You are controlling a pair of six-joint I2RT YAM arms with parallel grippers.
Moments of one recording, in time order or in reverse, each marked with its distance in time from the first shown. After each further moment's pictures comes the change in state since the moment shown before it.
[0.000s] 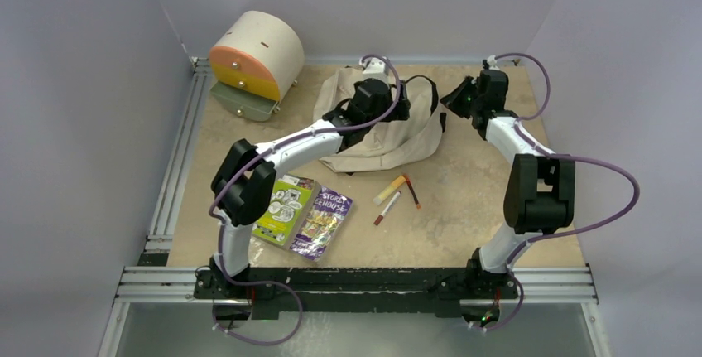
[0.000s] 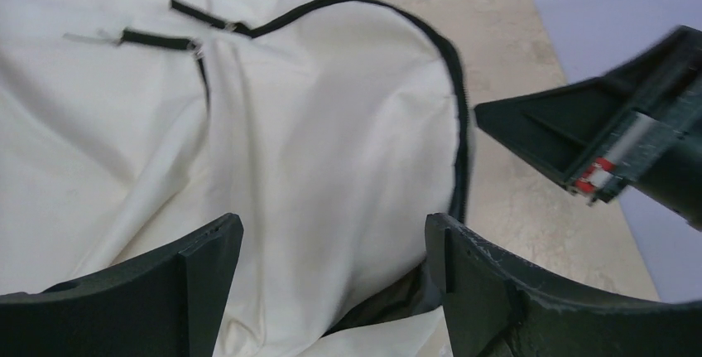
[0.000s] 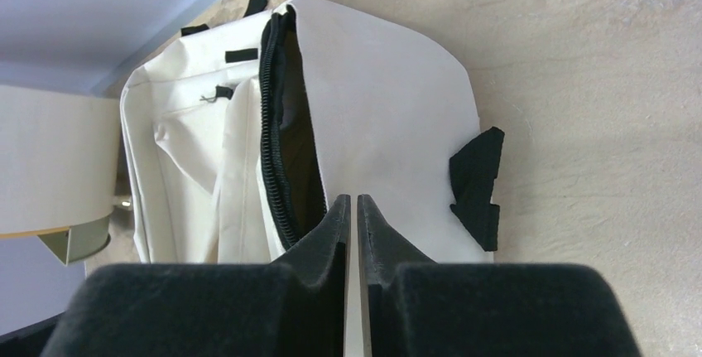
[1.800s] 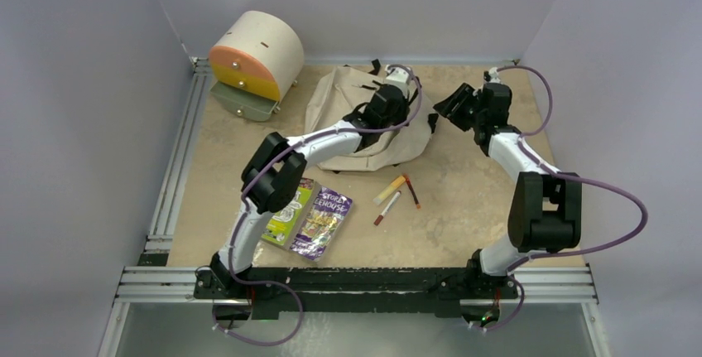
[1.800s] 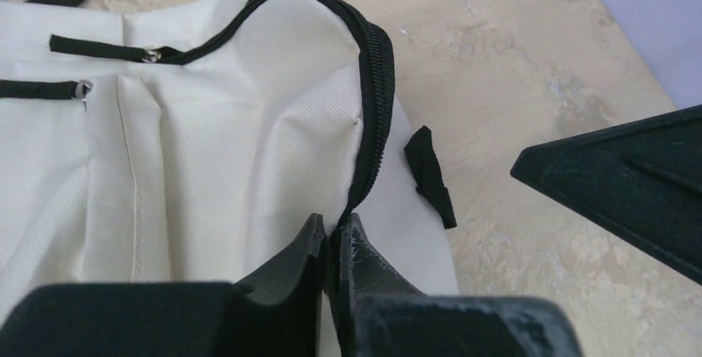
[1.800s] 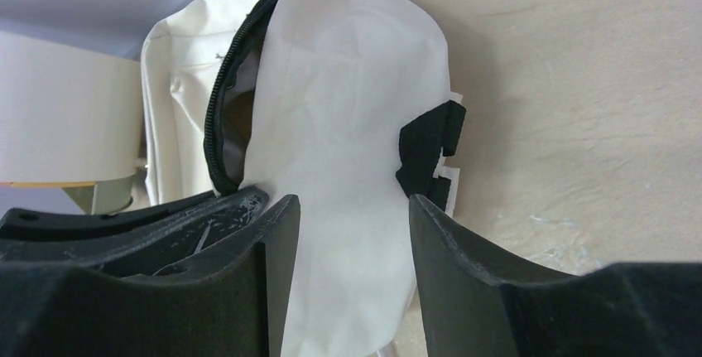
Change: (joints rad) left arm -0.027 0.257 0.182 0.117 0.063 0.239; right arm -0.004 -0.135 -0.168 0.055 -0.058 0.022
